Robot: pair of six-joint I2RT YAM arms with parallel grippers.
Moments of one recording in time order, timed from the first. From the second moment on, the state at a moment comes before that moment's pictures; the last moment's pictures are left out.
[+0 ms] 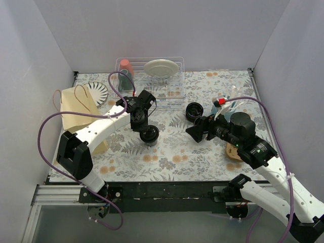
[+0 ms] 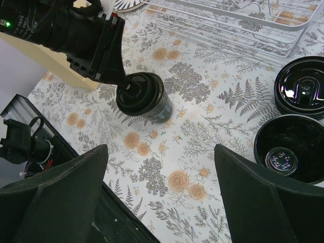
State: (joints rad) left arm -0.66 1.59 1.37 -1.01 -0.22 -0.63; right arm 0.64 0.72 0.84 -0.39 -0.20 0.35
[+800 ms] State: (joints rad) left arm -0.64 1.52 1.38 -0.97 -0.20 -0.65; right arm 0.69 0.99 0.88 -0.35 -0.22 0.40
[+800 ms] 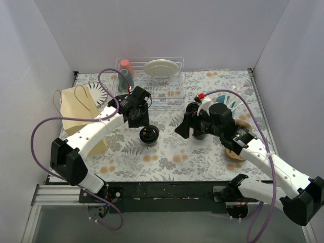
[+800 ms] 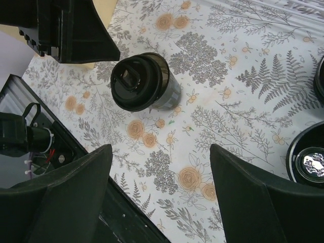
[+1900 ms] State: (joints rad) left arm -0.64 1.52 1.29 -0.90 -0.17 -0.65; right arm 0.72 0.97 0.89 -0.32 -0.17 0.40
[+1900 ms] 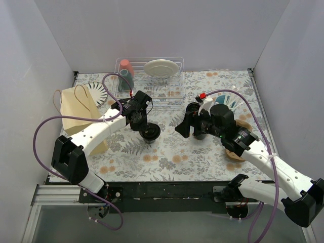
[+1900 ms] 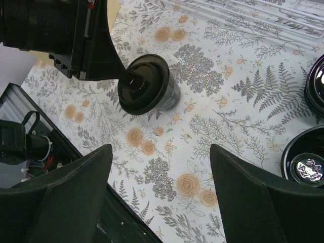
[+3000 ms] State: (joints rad) left arm -0.64 1.52 1.37 -0.94 -0.27 -0.64; right arm 0.72 0.97 0.89 -0.32 -0.17 0.39
